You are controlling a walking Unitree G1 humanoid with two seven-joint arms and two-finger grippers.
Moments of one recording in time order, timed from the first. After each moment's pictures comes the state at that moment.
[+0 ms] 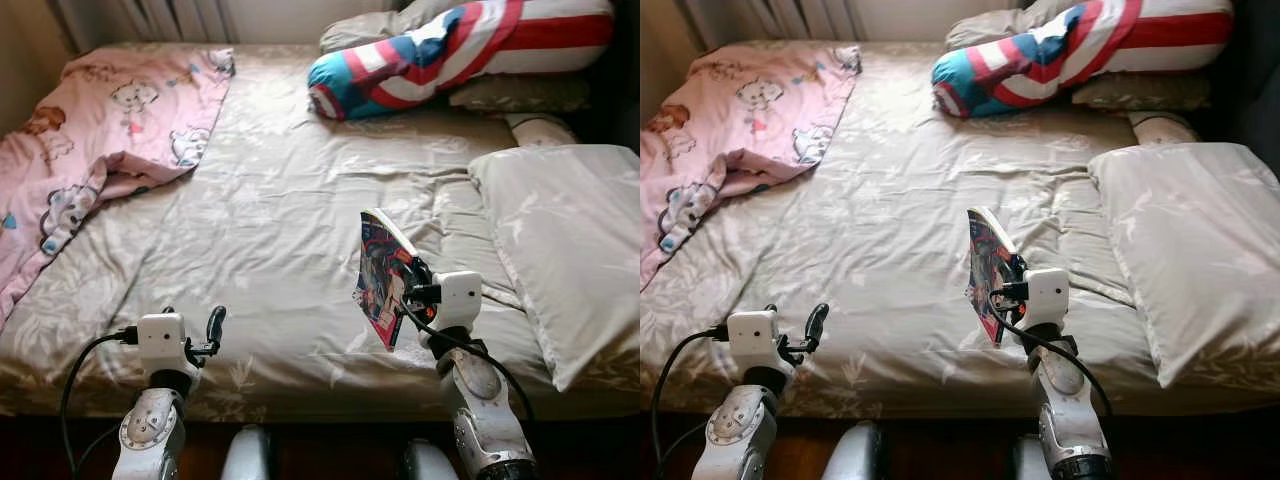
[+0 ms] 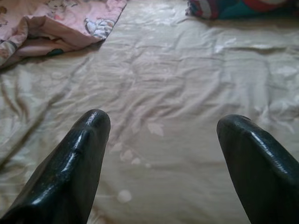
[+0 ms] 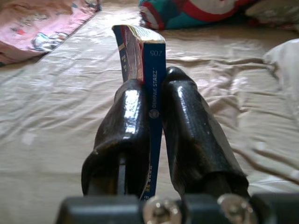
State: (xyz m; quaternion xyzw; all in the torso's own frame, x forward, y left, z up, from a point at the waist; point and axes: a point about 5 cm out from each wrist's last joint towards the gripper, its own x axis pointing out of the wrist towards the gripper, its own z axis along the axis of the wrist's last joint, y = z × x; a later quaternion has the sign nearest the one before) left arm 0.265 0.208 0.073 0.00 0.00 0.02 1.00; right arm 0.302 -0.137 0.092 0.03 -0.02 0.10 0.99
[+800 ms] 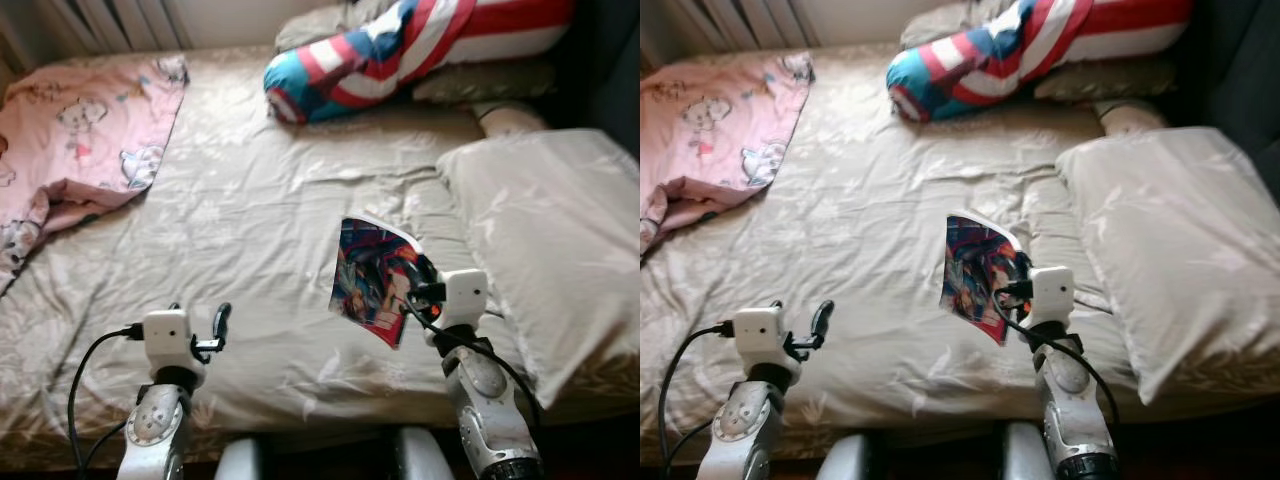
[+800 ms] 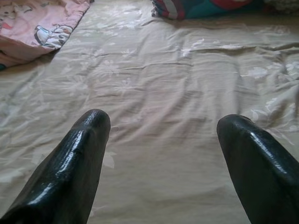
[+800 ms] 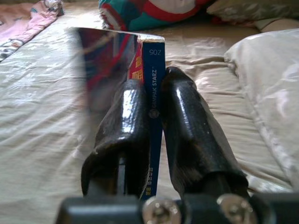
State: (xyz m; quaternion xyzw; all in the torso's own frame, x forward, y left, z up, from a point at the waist) left arm 0.266 0.205 0.073 0.00 -0.01 0.02 1.00; right arm 0.304 -0.137 0.096 0.03 -0.03 0.10 0.99
